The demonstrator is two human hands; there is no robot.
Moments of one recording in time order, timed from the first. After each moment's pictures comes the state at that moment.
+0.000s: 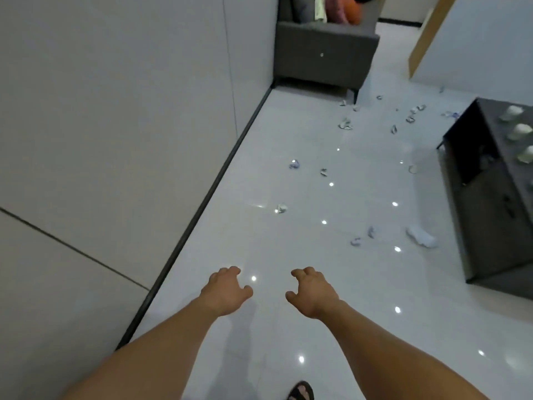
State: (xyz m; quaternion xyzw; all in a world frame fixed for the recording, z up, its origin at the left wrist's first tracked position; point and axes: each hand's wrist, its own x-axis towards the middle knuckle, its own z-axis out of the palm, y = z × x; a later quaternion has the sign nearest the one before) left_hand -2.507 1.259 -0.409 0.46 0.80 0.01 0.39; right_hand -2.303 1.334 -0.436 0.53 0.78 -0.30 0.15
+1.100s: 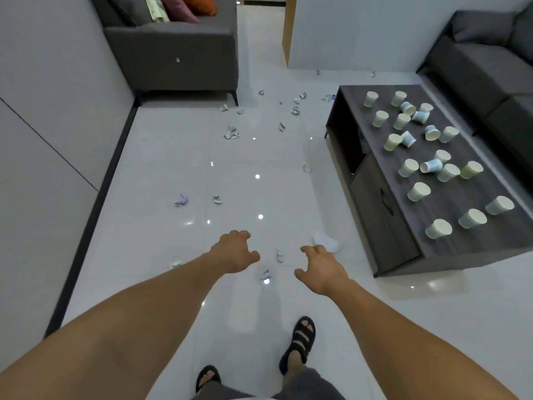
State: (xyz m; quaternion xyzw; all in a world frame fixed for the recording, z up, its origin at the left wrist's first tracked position) left_hand -2.189 1.779 -0.383 0.66 0.66 -0.08 0.35; right_hand -1.967 1.739 -0.414 0.69 0.65 -0.30 0.08
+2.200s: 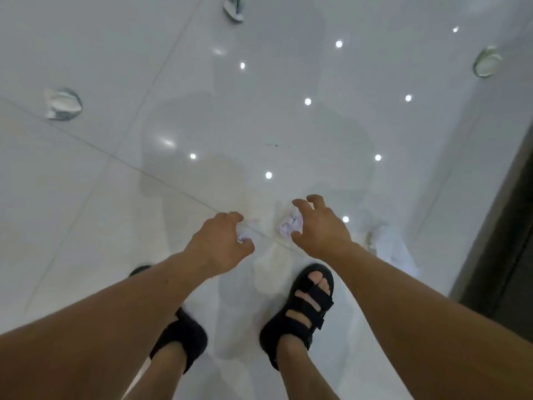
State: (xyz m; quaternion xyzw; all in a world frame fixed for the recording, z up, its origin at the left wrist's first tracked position) left_hand -2.110 1.946 -1.003 0.38 0.76 0.00 0.52; right_hand -1.929 2.063 -1.028 0.46 0.78 -0.30 0.29
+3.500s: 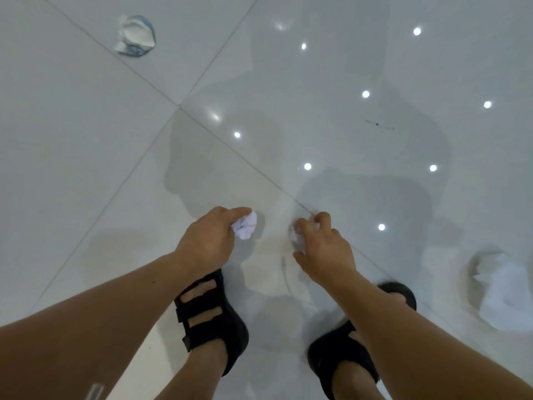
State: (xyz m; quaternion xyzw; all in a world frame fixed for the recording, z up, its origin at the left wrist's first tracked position) left_hand -2.195 1.836 -1.079 0.30 0.78 0.08 0.54; right_hand -1.995 1.943 -1.139 0.37 0.84 -0.27 0.29
